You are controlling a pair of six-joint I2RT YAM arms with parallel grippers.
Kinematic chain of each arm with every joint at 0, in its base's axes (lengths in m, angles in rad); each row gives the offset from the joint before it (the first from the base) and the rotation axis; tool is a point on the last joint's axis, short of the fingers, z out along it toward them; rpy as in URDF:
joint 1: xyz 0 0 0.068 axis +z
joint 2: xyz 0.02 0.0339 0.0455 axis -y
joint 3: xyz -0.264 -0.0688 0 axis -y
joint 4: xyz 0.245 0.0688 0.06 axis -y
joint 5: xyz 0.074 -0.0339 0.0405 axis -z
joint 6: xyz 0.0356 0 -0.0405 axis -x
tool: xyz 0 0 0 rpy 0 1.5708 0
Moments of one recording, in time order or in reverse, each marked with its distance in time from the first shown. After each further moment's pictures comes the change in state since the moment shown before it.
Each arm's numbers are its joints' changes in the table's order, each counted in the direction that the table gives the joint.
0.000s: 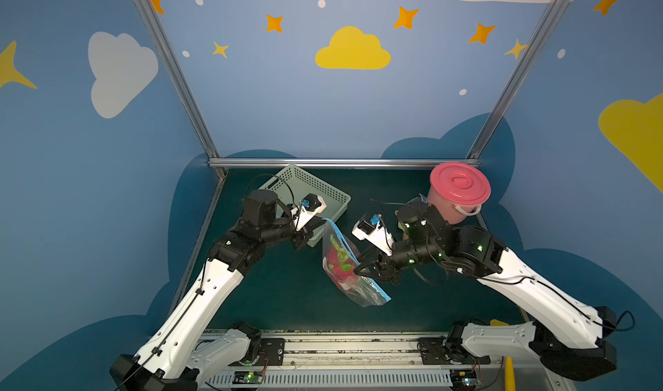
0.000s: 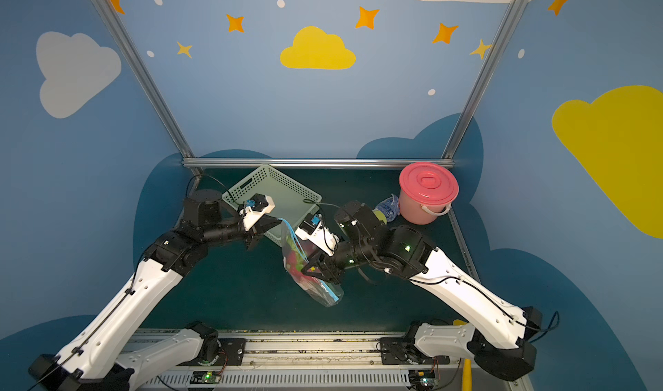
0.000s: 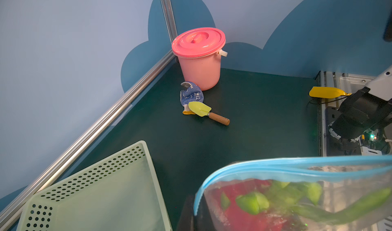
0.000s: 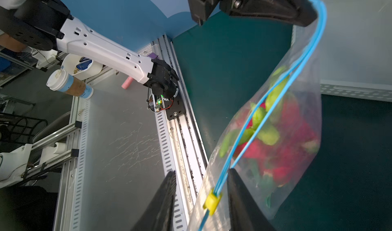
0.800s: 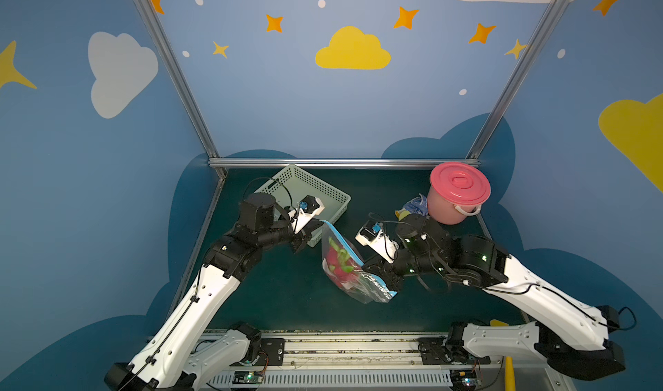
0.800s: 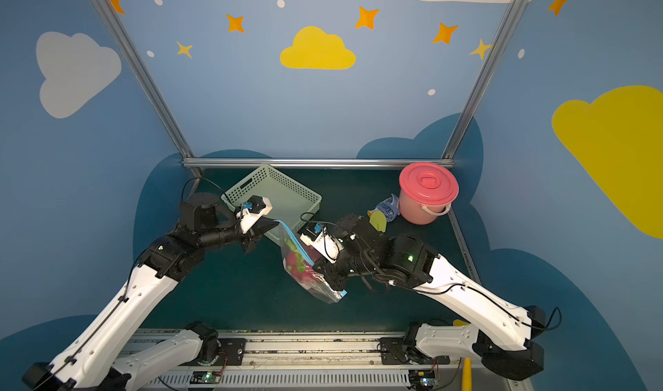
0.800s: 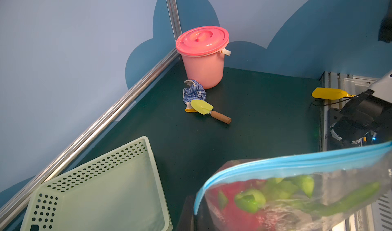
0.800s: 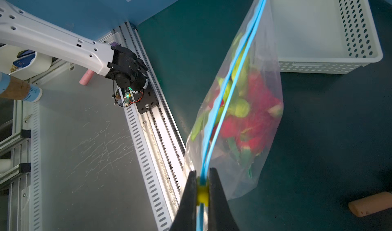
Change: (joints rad) left arm -0.013 0.046 -0.006 -0.027 -0.056 0.029; right arm 0.060 0.055 -0.032 -0.049 0.223 -0.035
